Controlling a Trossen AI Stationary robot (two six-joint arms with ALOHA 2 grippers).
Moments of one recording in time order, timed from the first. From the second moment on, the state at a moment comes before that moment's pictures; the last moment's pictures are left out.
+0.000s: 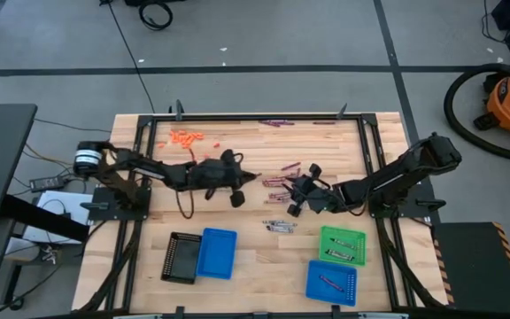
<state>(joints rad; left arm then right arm) 0.05 1.56 0.66 0.54 -0.17 -0.04 0.22 1.45 0.52 0.33 0.77 0.22</state>
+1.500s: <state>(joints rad) -0.22 2.36 1.83 0.21 0.20 -0.12 0.36 0.86 0.52 -0.28 0.82 0.51</state>
